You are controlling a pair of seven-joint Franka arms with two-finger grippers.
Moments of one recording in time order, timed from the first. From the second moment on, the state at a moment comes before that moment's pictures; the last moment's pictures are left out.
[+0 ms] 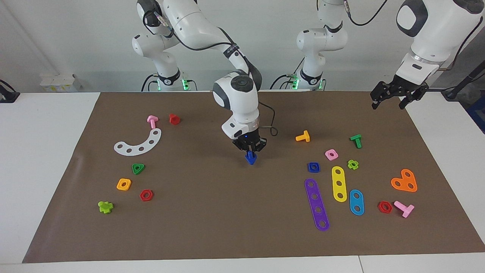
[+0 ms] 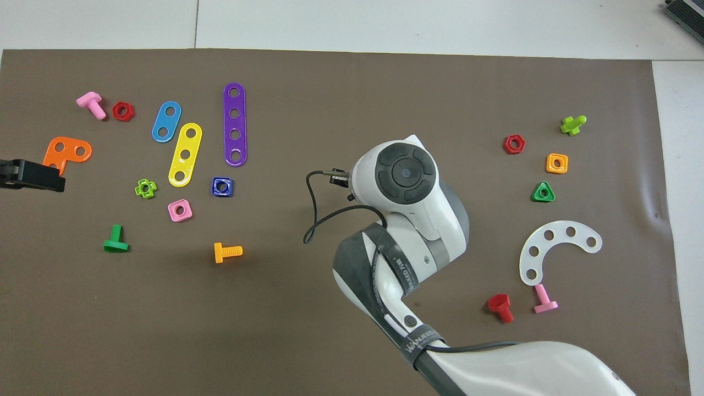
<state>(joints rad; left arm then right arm) -0.02 -0.04 0.05 -1.68 0.01 1.65 0.12 0.65 0.48 -0.02 -1.69 0.02 2.36 0.84</state>
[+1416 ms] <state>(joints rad) -0.02 -0.04 0.05 -1.68 0.01 1.65 0.12 0.42 0.24 -0.05 -1.71 -0.01 2.21 0.72</state>
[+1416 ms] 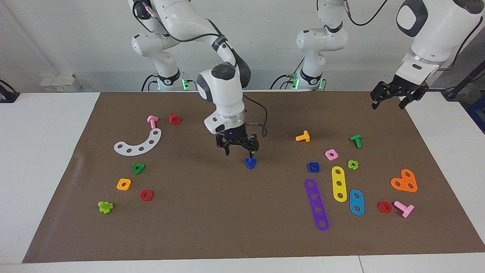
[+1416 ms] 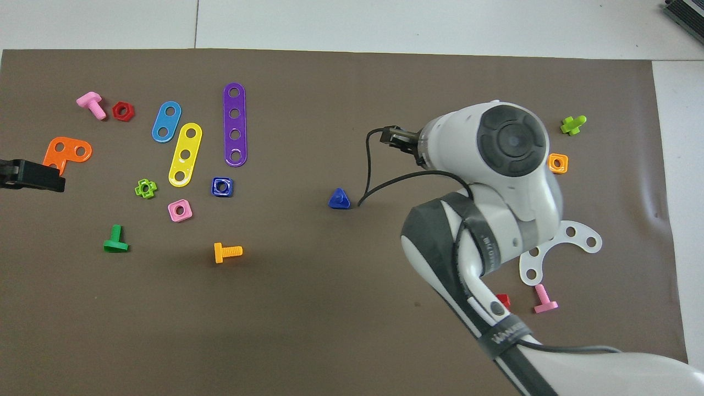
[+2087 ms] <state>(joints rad) -0.03 -0.04 0.04 -1.68 0.01 1.64 0.12 0.10 -0.03 -0.05 -1.71 -0.01 1.69 0.29</state>
